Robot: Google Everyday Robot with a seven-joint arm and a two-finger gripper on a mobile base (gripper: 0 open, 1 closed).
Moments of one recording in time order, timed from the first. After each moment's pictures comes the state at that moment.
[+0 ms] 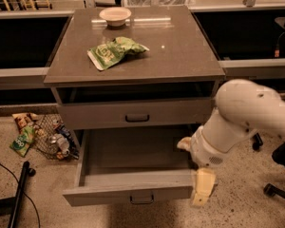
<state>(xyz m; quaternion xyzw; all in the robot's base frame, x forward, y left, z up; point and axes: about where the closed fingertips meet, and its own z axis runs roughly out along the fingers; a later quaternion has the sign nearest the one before) 0.393 -0.120 0.697 -0.68 0.70 0.18 0.09</state>
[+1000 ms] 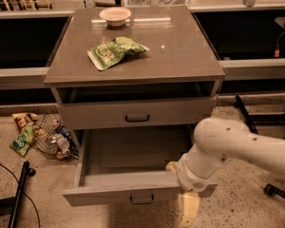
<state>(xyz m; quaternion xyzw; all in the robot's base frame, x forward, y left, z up) 0.371 -0.098 0.601 -0.71 0.68 0.19 0.08</state>
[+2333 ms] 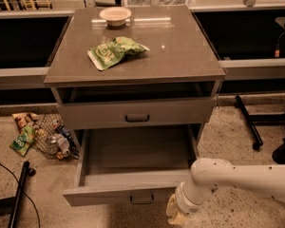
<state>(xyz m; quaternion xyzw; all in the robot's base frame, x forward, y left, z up) 0.364 -0.108 0.430 -0.71 0.66 0.21 0.09</state>
